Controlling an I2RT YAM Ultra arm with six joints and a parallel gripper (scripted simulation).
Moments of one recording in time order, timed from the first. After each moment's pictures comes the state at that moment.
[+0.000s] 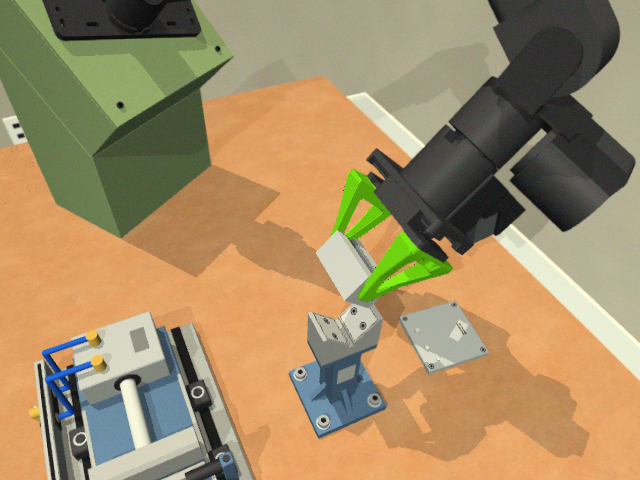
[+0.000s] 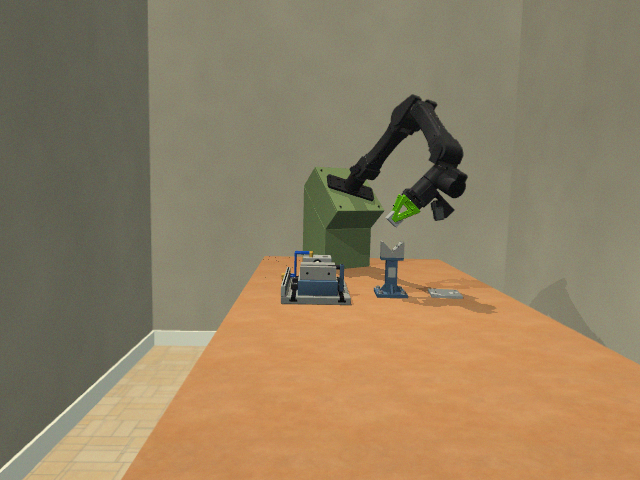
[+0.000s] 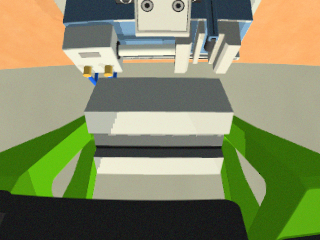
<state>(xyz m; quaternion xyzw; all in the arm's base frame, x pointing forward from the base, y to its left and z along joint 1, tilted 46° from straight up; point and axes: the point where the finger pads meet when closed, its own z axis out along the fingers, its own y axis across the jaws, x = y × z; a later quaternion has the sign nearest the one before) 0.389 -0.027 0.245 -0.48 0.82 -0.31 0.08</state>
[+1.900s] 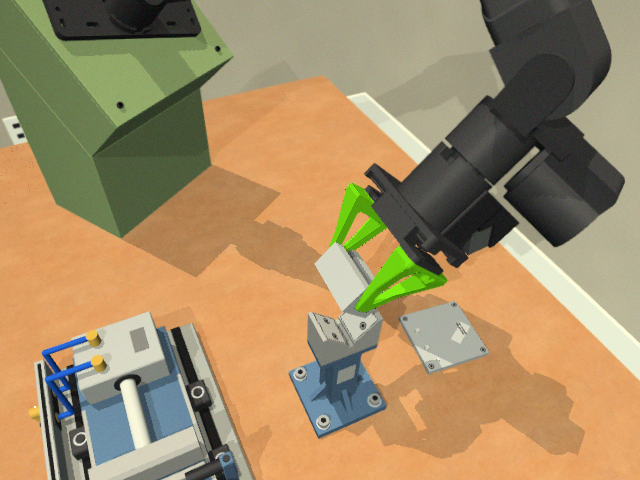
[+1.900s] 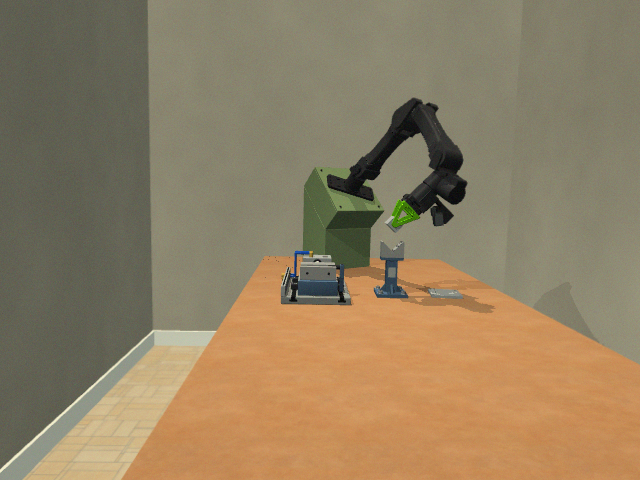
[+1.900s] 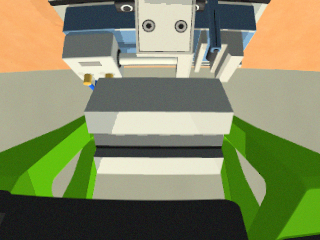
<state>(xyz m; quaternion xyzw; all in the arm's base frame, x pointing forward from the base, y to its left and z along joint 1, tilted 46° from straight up) 0.399 -0.023 0.233 -0.48 0.82 -0.31 0.07</state>
